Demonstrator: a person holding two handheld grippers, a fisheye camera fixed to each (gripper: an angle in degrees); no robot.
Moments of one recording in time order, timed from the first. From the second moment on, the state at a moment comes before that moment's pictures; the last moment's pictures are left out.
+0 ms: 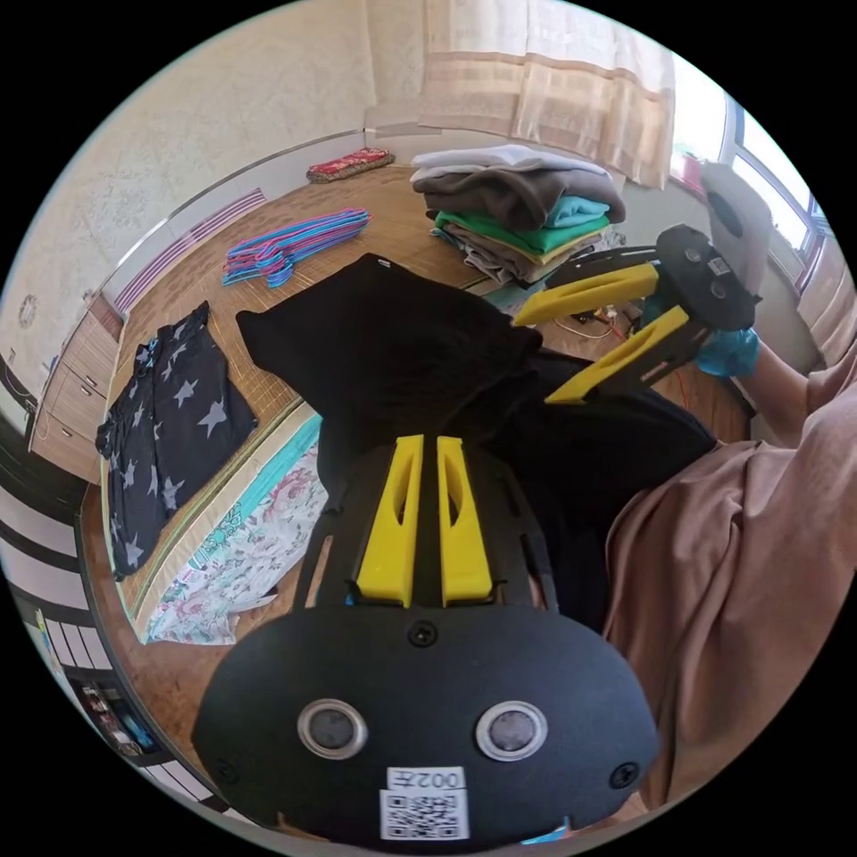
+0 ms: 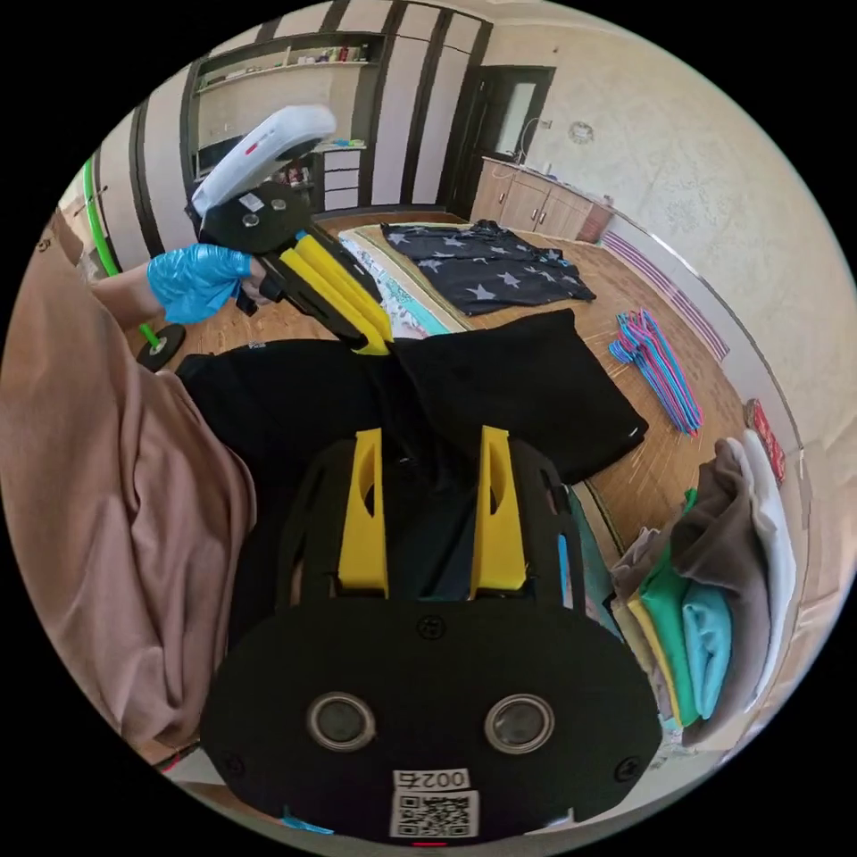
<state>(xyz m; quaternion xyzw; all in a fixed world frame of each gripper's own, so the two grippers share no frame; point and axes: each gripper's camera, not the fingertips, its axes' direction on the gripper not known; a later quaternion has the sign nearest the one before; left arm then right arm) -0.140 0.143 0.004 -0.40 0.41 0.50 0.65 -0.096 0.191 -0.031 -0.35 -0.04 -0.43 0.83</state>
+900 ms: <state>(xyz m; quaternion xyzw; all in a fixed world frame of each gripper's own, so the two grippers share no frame) -0.130 0.104 0.008 -0.36 0.45 0.54 0.61 -0.115 0.206 0.027 -0.32 0.00 -0.47 0.83</state>
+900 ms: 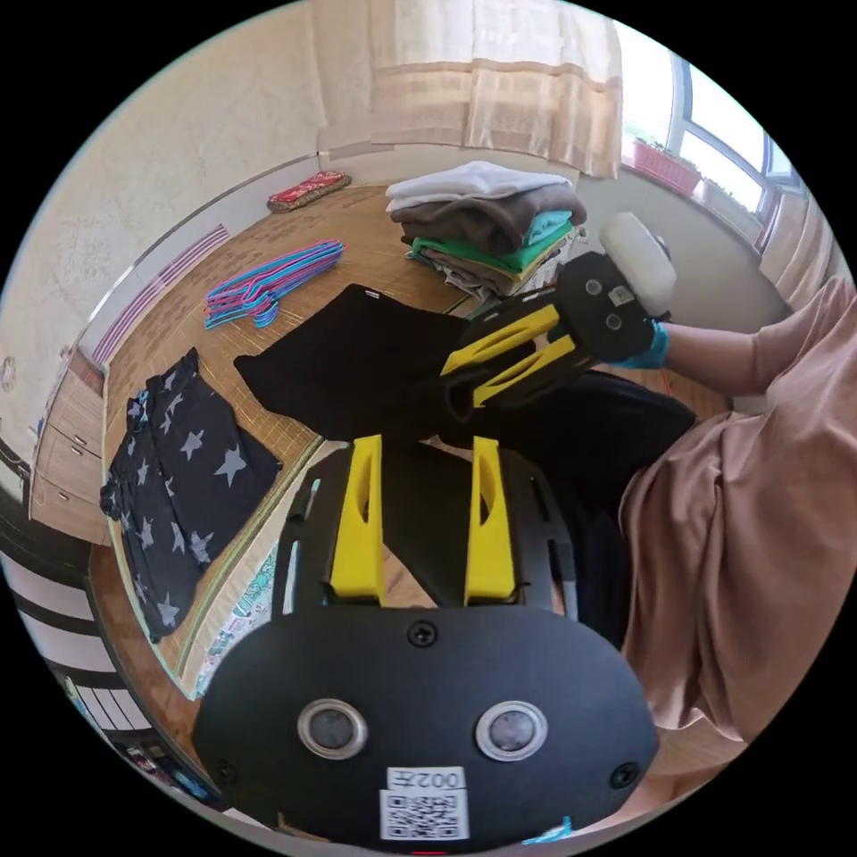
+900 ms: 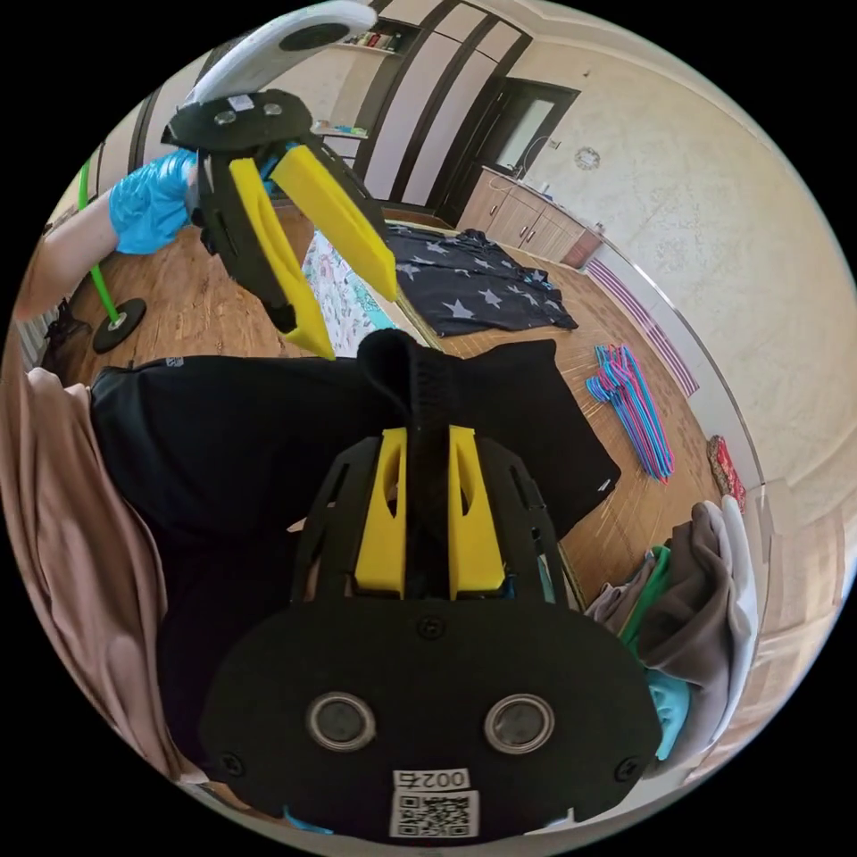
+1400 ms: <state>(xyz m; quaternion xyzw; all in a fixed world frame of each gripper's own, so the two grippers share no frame) -0.073 0.119 0.005 -0.25 0.52 0.66 0.48 -0.091 0.153 0.043 -0.37 -0.08 -0.47 0.80</state>
